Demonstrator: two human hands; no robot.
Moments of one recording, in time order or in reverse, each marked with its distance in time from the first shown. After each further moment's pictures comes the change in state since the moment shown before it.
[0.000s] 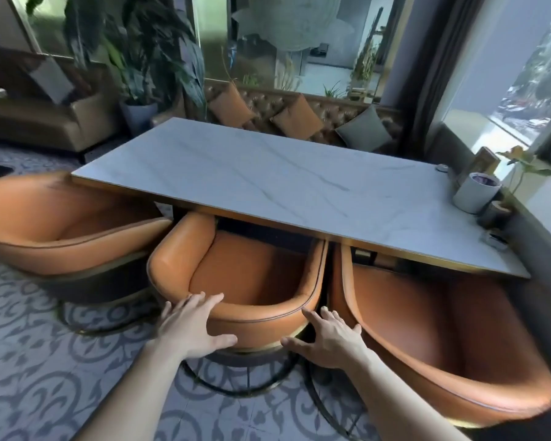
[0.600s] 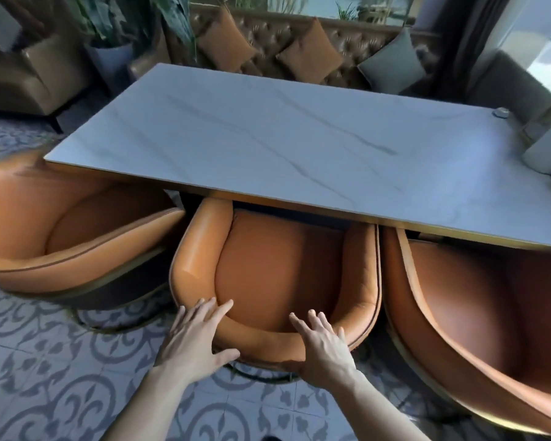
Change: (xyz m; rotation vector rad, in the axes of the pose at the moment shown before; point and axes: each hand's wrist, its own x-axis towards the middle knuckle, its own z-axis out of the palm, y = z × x) left_hand 0.164 -0.164 0.010 0.028 -0.059 0.168; right_hand 0.187 -0.142 0.066 0.005 -0.029 -0.033
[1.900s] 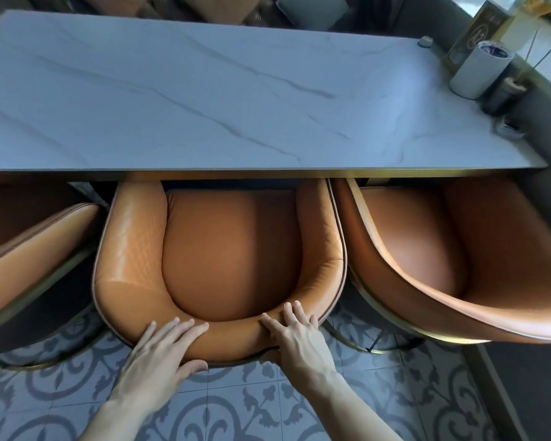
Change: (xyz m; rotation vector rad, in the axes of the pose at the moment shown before) left_hand 0.051 -0.024 0.075 0.111 -0.116 0.271; right_hand 0.016 0.022 0.060 0.037 0.165 0.079
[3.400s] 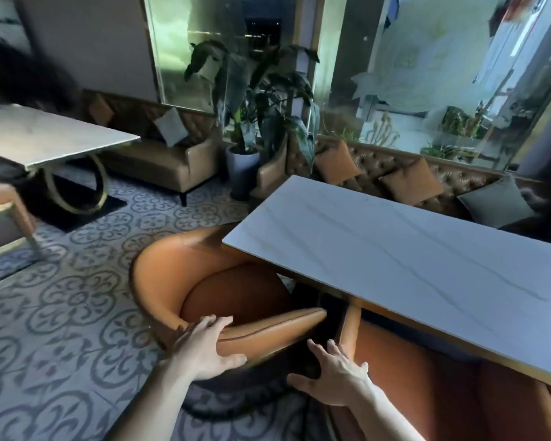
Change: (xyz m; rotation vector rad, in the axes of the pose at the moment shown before) left_hand -0.268 -0.344 -0.237 -0.348 0.298 -0.543; right_hand 0.069 -0.476 -0.136 -0.113 -0.215 -0.142
